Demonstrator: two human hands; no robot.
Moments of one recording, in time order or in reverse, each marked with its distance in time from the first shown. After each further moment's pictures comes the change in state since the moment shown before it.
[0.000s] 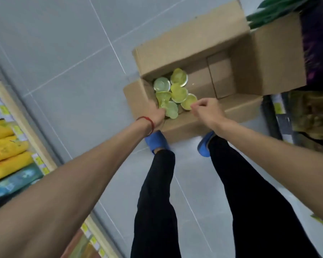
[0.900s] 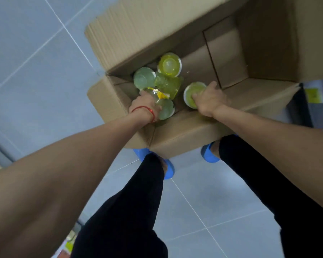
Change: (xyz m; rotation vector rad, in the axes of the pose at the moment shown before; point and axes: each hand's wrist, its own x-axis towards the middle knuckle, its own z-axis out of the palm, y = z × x) left_hand 0.192 -0.036 0.089 0.624 -0.003 -0.029; right_hand 0.183 0.073 0.043 -0.462 0.110 0.181
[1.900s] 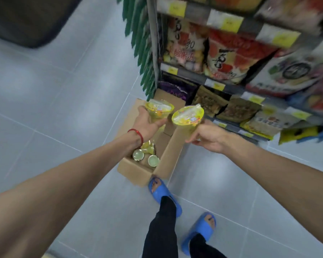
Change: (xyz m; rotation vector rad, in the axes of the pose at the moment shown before) left_hand -0.471 0.043 -0.205 -0.173 0.070 0.945; right_hand -0.485 0.112 -0.170 1.624 -0.004 -0.119
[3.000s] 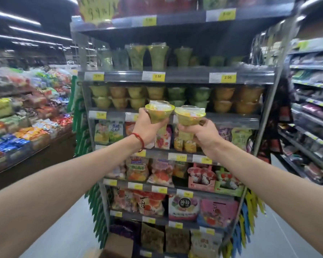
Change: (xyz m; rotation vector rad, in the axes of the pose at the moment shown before) left_hand -0.251 0.521 -0.018 -0.221 0.193 0.923; right_hand -0.483 -0.253 -0.167 0.033 0.359 -1.150
